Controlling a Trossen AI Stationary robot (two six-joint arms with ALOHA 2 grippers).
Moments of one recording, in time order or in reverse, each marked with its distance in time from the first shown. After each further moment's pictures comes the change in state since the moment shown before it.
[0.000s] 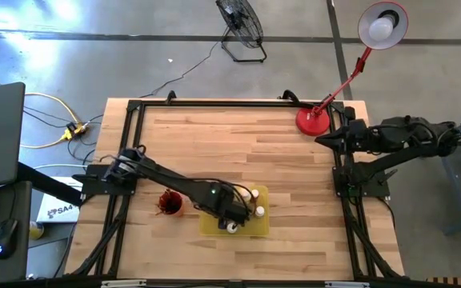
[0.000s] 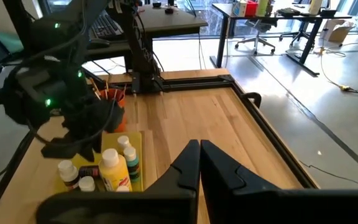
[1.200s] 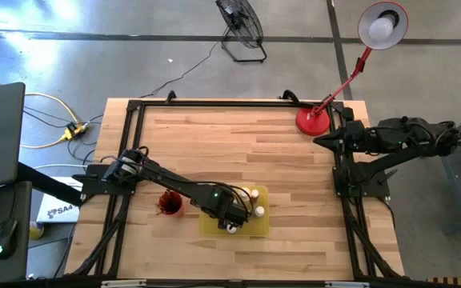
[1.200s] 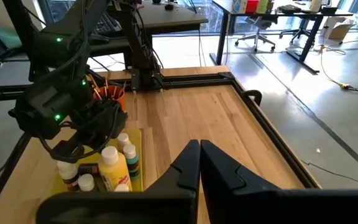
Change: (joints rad) left arm -0.001 0.027 -0.063 -0.030 0.009 0.143; right arm 0.000 0.017 0.000 0.000 0.000 0.001
